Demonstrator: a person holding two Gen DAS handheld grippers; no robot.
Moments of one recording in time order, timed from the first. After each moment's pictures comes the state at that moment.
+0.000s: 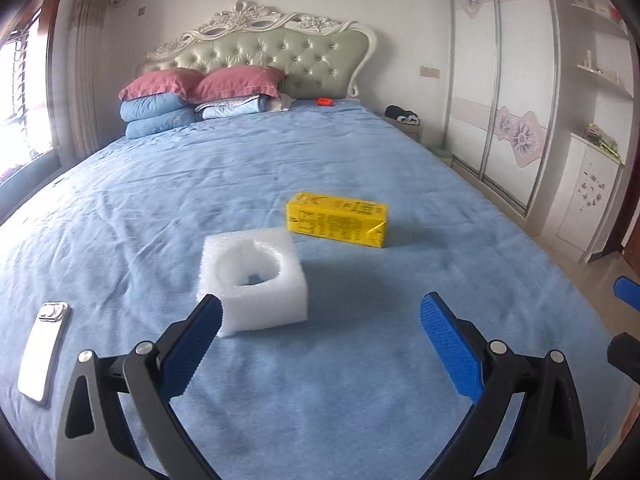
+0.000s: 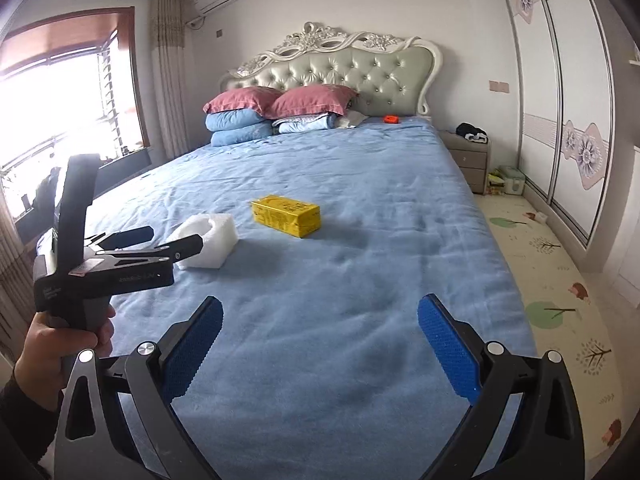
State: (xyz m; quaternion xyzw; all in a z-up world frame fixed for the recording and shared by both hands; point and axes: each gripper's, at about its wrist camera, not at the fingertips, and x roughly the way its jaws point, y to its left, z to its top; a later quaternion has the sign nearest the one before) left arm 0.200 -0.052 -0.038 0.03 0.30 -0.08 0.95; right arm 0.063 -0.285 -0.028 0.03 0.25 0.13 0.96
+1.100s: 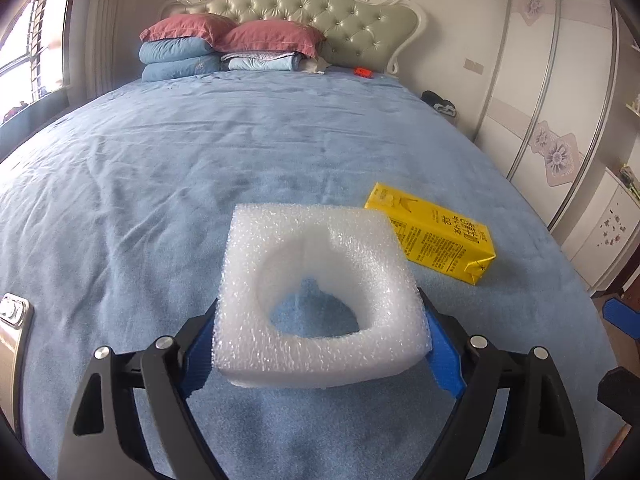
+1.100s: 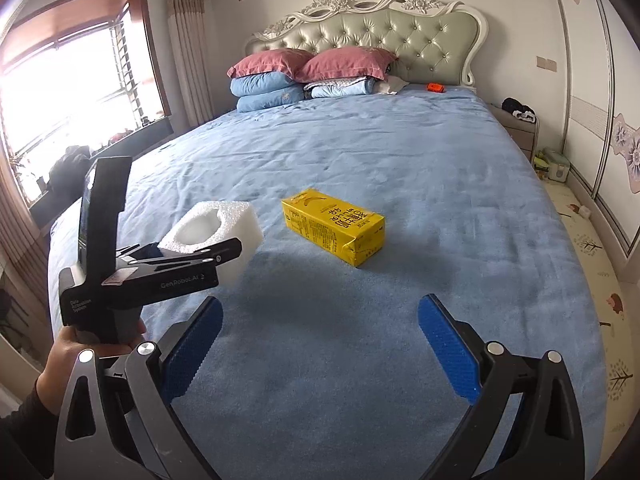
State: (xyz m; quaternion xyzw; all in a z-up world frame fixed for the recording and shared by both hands) left arm 0.293 -0.001 -0.066 -0.04 0.36 -0.05 0.93; right arm 0.185 -0.223 -0.035 0.03 0.32 0.18 0.93
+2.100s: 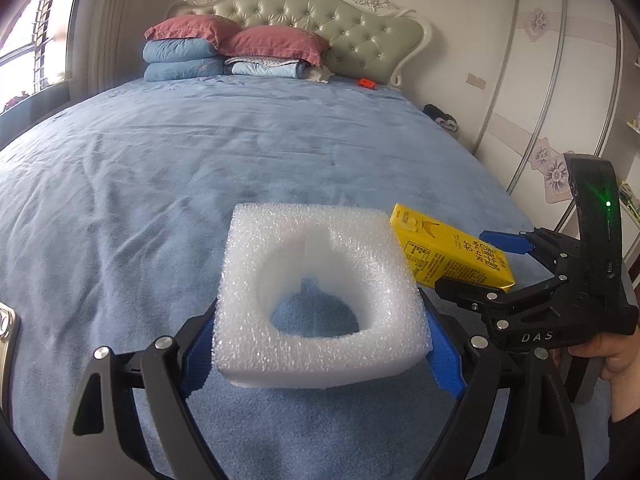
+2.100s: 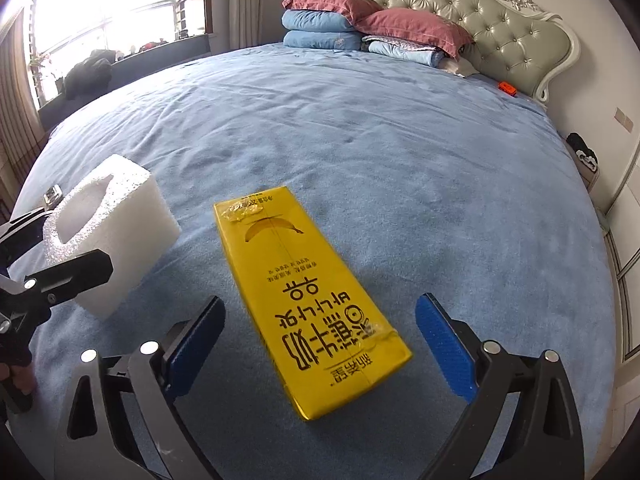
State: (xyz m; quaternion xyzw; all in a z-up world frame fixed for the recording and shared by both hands) left arm 0.315 0.015 -0.078 -0.07 0.34 -0.06 0.93; right arm 0.346 -0.177 -0.083 -0.13 0.38 0.26 0.88
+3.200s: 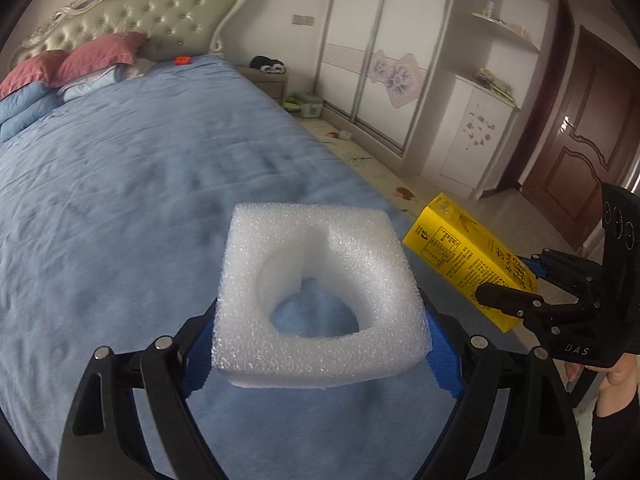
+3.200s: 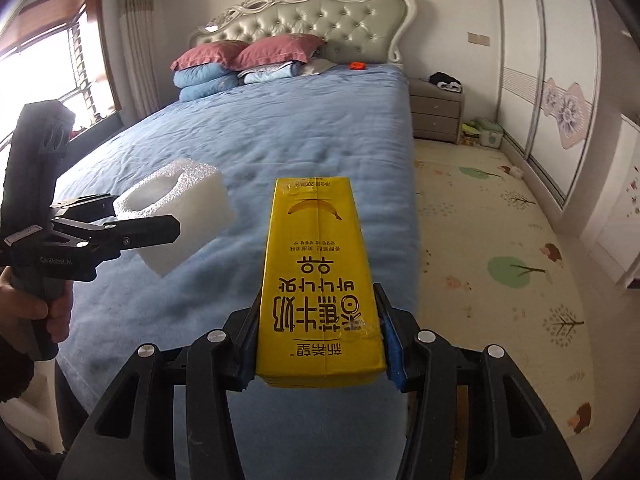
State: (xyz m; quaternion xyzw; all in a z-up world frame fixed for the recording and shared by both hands) left arm 0.167 -0.220 -0.058 0.05 0.38 -0.32 0.87; right arm 0.045 -0.437 -0.065 0.04 0.35 0.09 0.93
